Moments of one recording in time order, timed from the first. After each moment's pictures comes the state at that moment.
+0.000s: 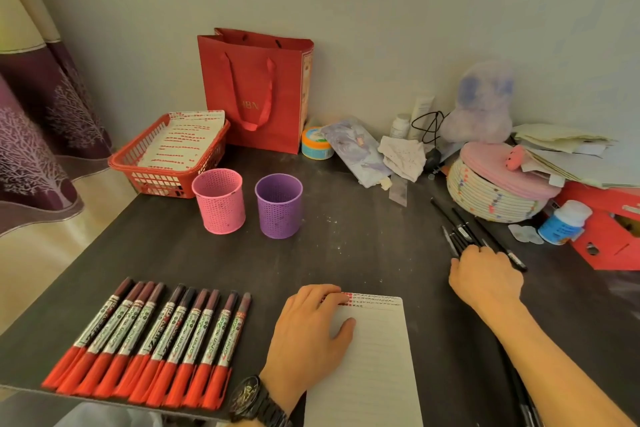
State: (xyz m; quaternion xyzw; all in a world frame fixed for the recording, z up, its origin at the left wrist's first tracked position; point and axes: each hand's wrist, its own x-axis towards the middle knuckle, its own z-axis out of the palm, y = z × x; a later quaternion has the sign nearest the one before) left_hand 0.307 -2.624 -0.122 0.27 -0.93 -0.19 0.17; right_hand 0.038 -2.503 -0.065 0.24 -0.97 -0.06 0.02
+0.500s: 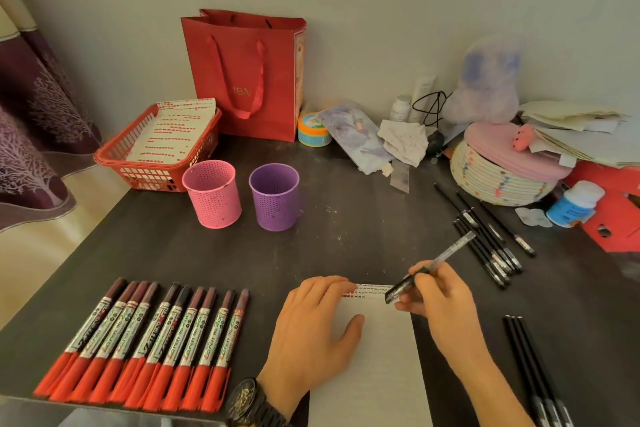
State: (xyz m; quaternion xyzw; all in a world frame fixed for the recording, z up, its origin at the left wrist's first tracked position) left_hand 0.311 -2.618 -0.114 0.24 -0.91 -0.22 0.24; right_hand 0.150 -2.496 -0.078 0.19 -0.72 0.63 -0.23
